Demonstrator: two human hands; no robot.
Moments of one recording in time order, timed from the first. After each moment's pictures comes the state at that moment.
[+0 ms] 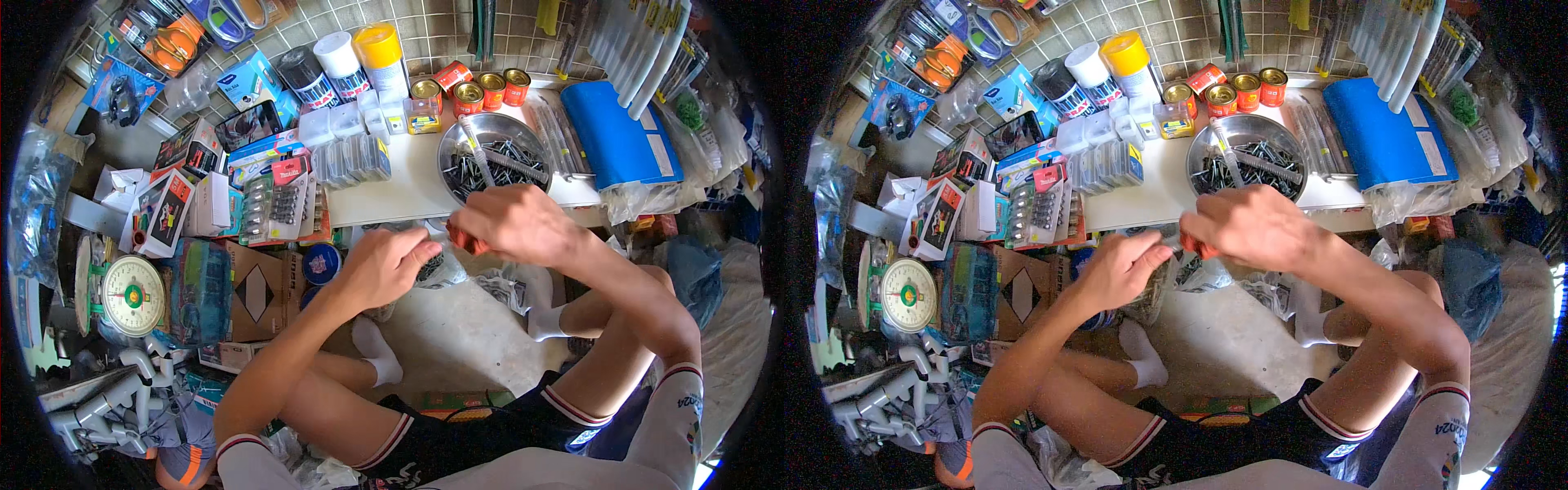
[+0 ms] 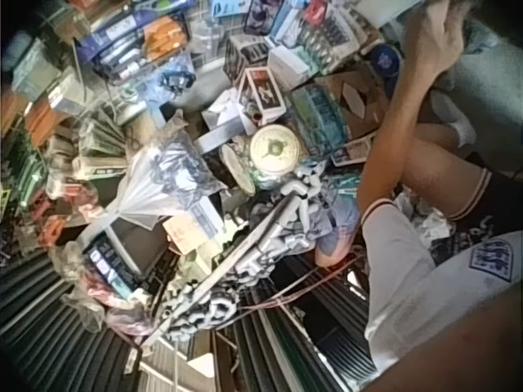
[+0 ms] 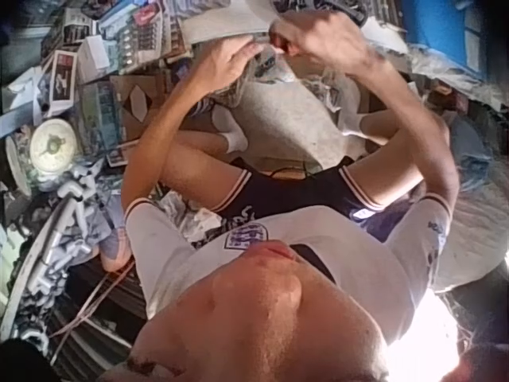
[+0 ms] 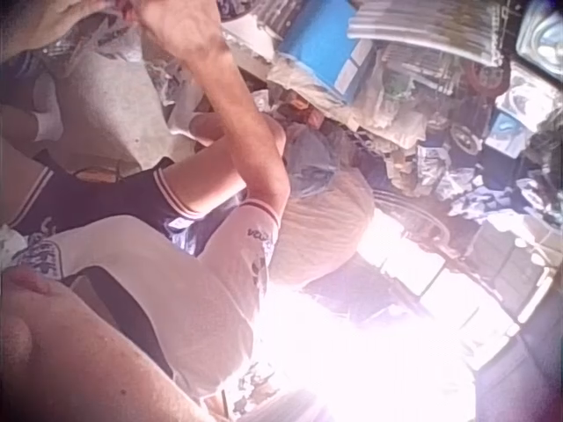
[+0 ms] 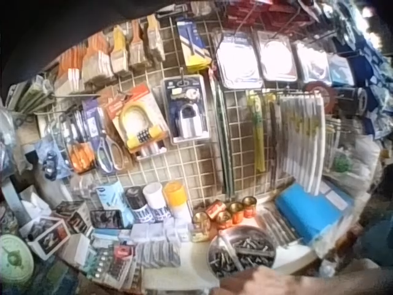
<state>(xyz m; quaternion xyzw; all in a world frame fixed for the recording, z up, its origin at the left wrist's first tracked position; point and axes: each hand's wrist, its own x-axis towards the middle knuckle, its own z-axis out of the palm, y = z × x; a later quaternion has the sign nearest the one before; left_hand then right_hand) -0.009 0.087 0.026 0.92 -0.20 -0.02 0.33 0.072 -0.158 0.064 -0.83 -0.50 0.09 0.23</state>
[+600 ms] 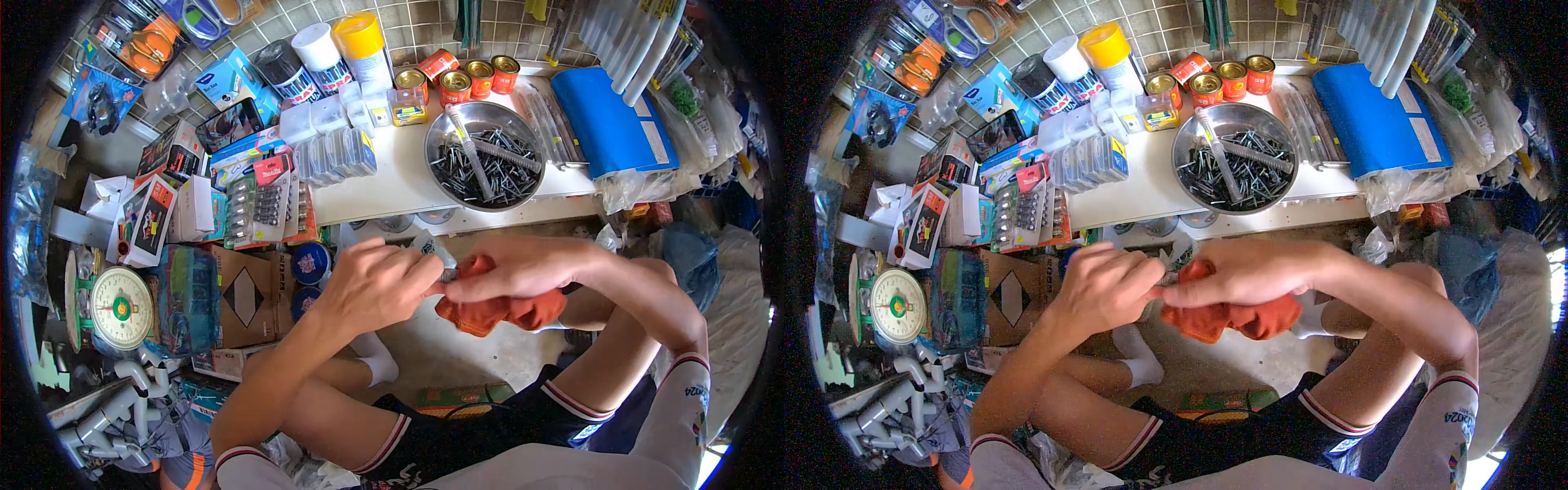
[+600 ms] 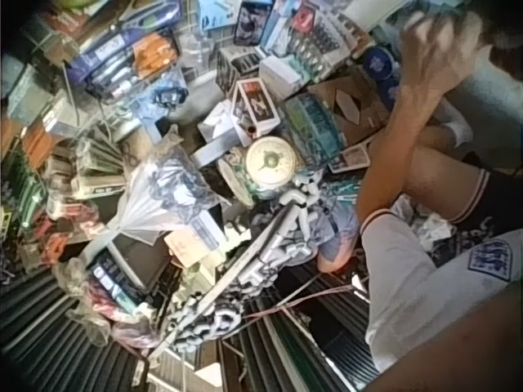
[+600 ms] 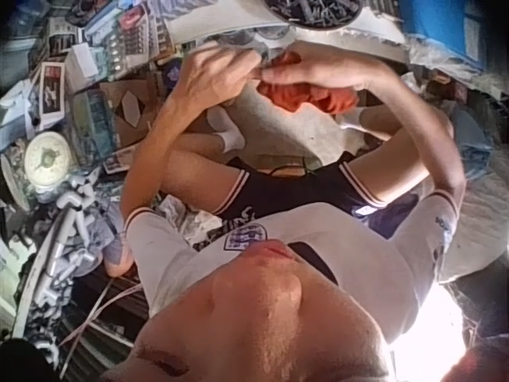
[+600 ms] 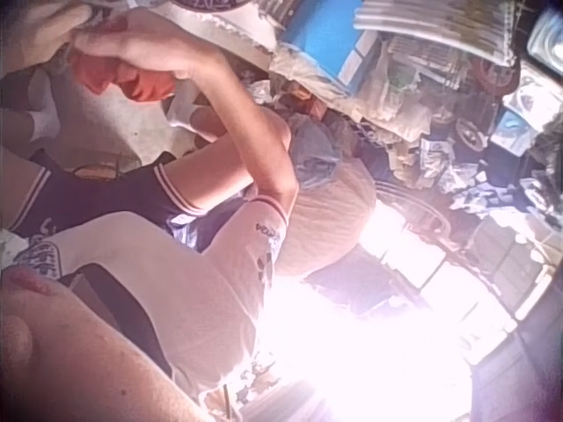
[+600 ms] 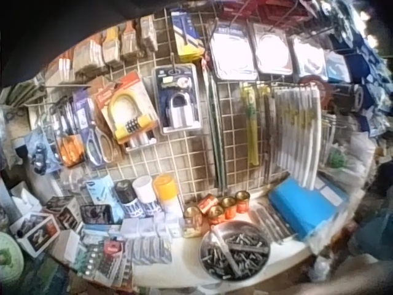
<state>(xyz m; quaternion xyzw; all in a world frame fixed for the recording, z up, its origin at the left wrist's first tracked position) -0.023 0.068 0.042 0.89 -0.38 0.20 0.15 0.049 -0.166 0.069 -0.71 -0.32 0.51 0.38</state>
